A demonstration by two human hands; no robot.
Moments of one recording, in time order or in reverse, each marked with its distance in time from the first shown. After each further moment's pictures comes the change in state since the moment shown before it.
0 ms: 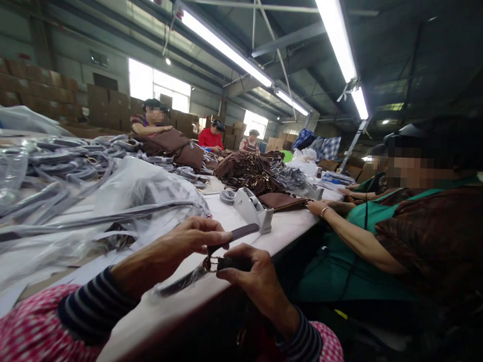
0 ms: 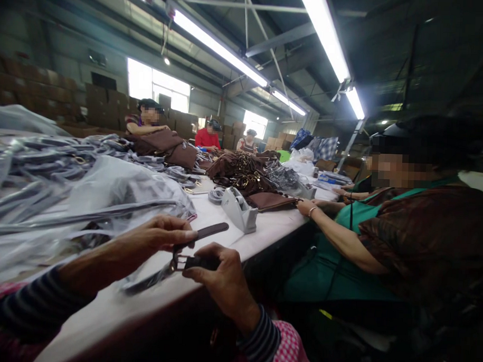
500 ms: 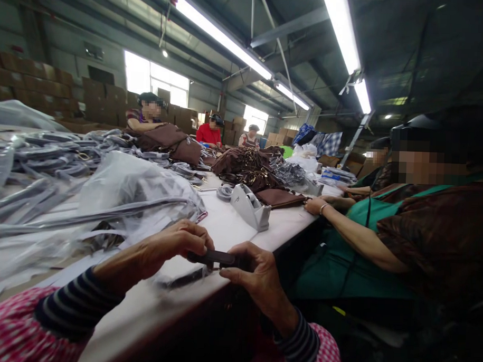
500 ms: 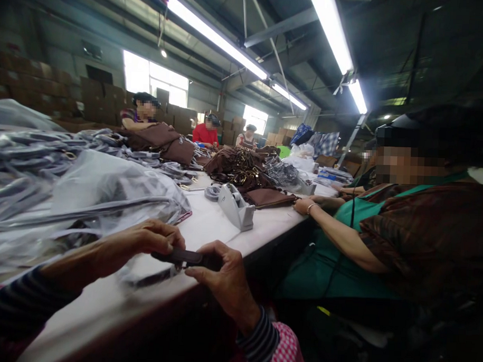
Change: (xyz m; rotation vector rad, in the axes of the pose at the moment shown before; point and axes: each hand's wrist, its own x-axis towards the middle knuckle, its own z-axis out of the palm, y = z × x) left_hand 0.009 -0.012 -0.019 0.126 -0.031 -0.125; right_hand 0.002 0.020 -0.023 0.065 0.000 -0.046
